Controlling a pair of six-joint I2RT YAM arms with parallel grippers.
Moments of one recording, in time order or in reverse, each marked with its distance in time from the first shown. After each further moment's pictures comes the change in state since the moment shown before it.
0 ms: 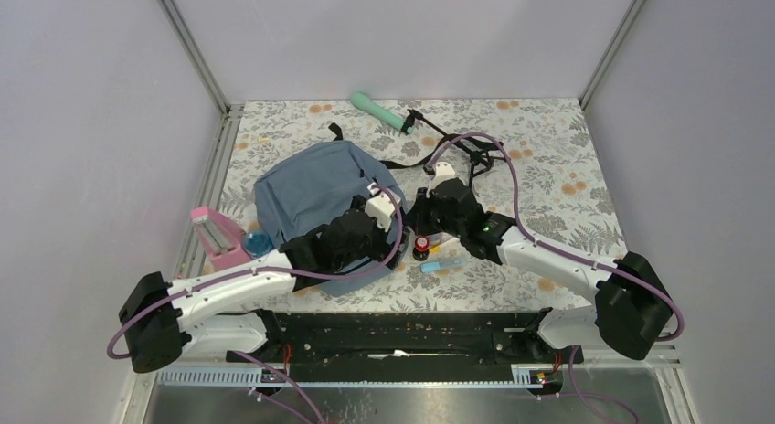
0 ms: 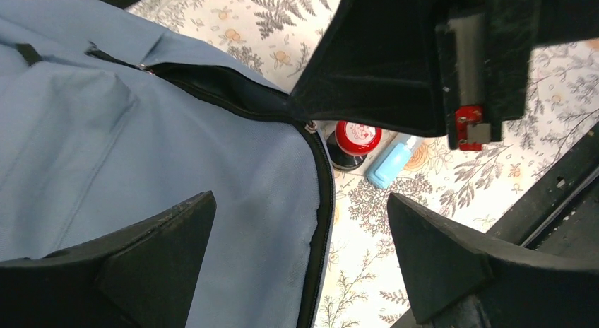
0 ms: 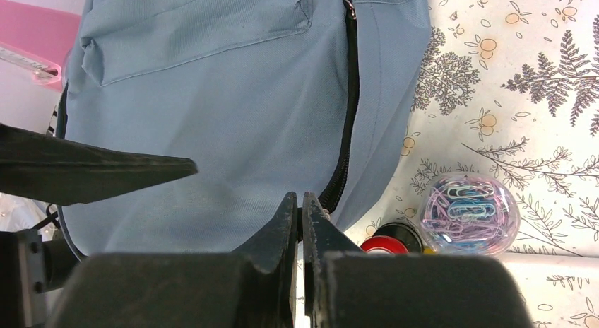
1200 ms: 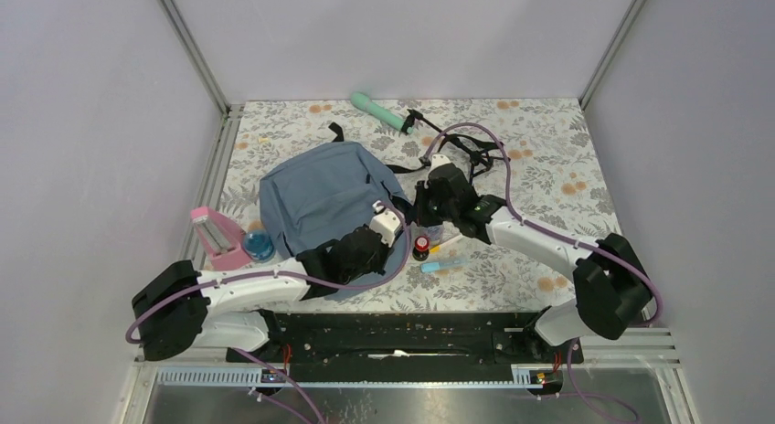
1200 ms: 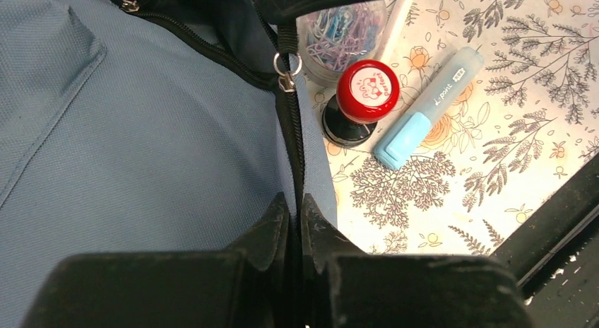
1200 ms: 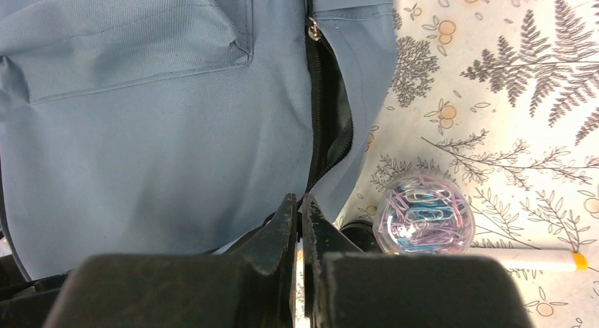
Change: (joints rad) left arm -0.040 0.122 -0.160 0.206 -0.017 -0.048; right arm -0.079 0.124 0.121 -0.138 -0.029 -0.038
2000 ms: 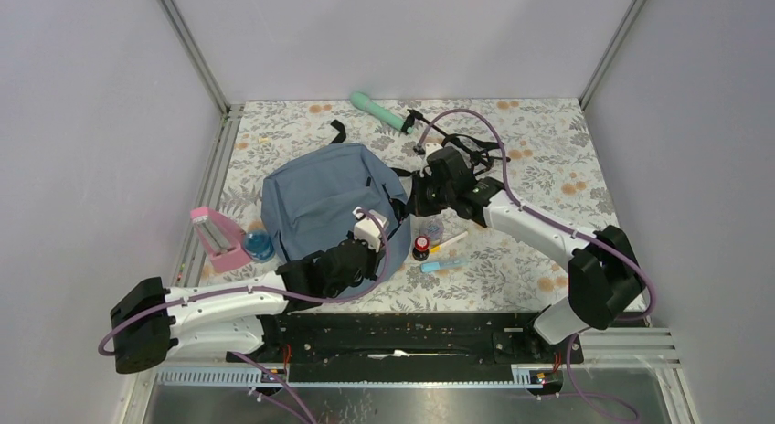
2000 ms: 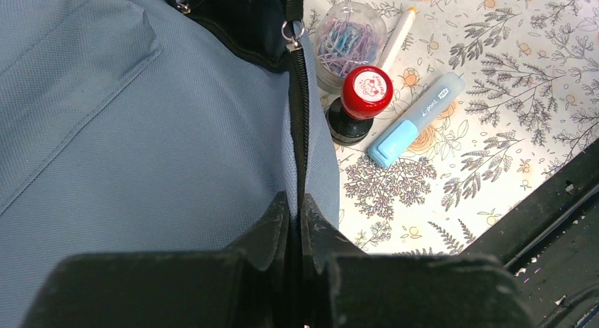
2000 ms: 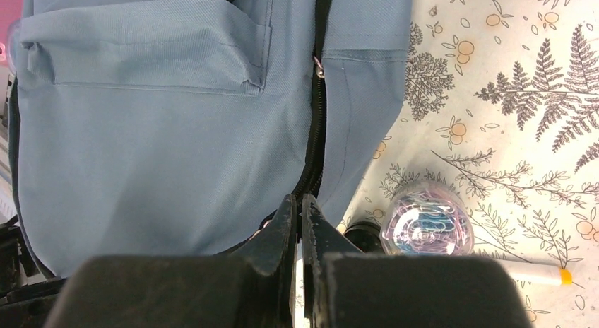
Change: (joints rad) left arm -0.087 -0.192 -0.066 -0.068 -0.151 -0.111; right arm -0.053 0.069 0.153 -0.142 -0.119 -0.069
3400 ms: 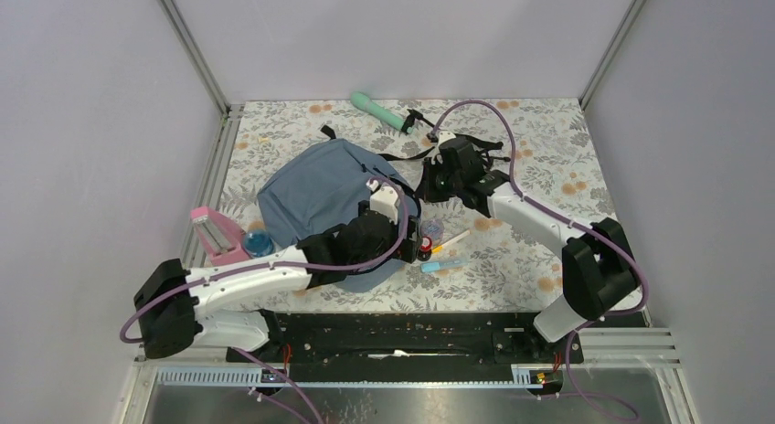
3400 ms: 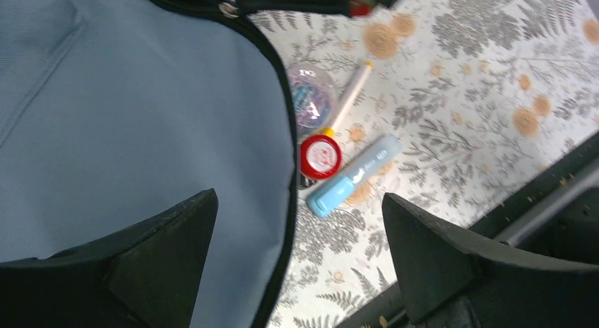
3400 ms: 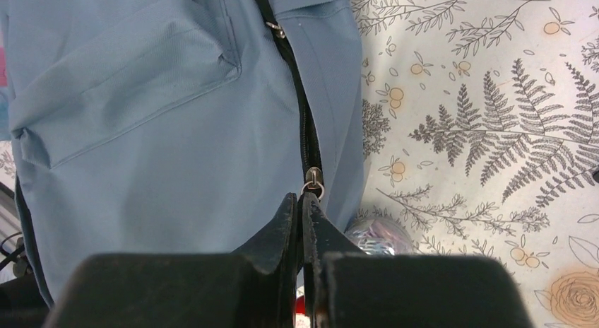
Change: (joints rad) left arm 0.042 0.181 0.289 -0.124 0.072 -0.181; right arm -0.090 0.062 0.028 0.069 0.000 -0.033
